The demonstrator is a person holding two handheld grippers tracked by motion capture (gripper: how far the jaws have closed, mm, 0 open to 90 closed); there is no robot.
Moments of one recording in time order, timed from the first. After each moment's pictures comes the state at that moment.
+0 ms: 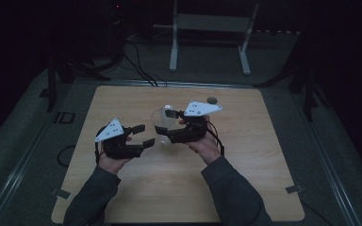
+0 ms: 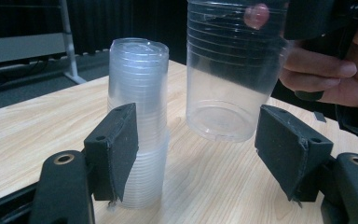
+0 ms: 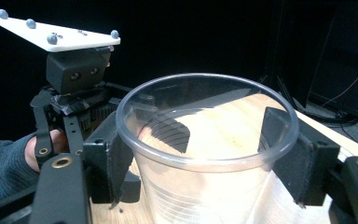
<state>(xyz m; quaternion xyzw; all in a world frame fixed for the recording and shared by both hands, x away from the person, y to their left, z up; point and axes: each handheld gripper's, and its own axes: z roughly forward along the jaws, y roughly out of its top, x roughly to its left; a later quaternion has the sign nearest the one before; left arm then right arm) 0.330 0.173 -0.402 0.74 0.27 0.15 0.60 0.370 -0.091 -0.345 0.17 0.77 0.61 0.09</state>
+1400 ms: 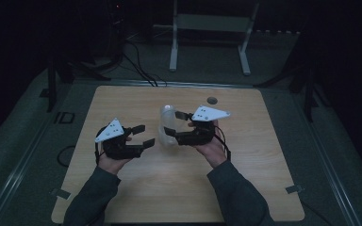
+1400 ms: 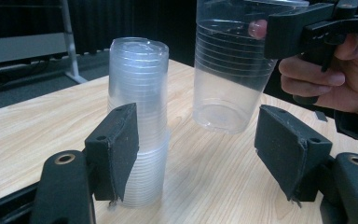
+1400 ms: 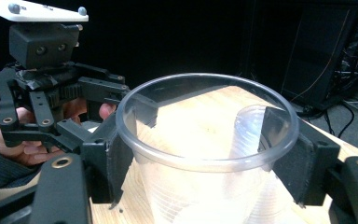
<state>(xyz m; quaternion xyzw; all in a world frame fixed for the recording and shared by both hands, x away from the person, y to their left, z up) 0.329 0.173 -0.403 0.74 0.27 0.15 0.60 0.367 -0.112 -0.359 0.19 0.77 0.60 0.14</state>
